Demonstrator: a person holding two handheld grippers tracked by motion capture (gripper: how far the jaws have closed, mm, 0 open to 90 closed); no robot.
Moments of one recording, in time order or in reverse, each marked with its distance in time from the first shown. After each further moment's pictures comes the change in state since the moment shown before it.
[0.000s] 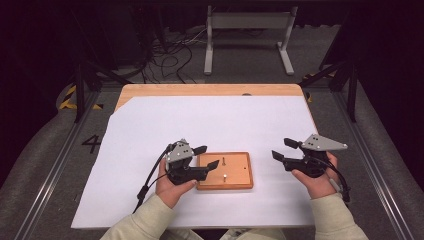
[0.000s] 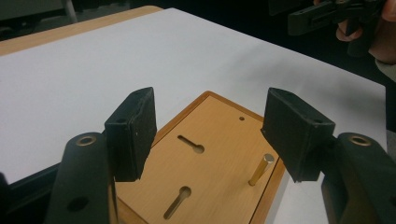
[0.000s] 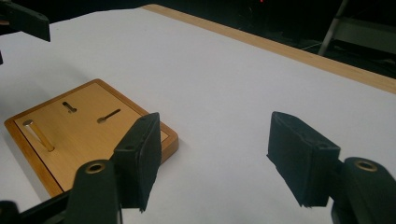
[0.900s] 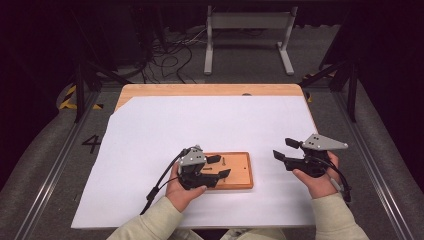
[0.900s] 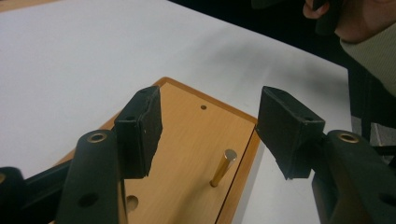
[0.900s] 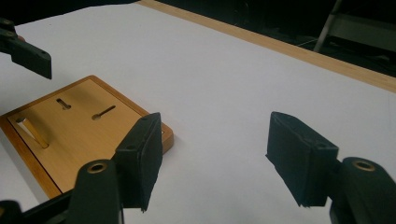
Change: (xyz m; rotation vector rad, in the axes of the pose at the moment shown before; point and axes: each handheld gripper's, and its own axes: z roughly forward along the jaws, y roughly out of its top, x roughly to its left) left arm -0.013 -0.015 0.029 0.061 -0.125 -0.007; right arm -0.001 0.001 -0.002 0.020 -0.015 0.004
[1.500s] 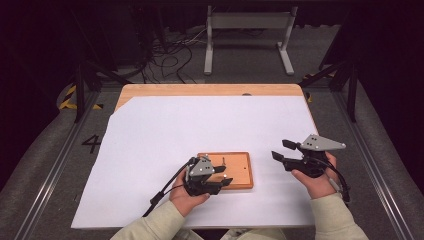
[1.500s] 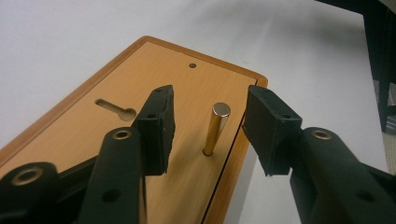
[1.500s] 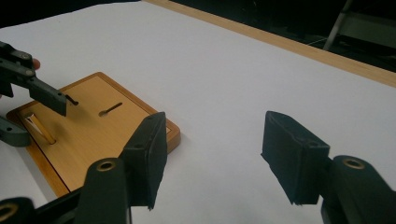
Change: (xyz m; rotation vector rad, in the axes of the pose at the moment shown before) left arm -0.006 -0.018 0.018 0.089 -0.021 0.085; right arm 0.001 -0.002 0.004 0.003 0.032 -0.009
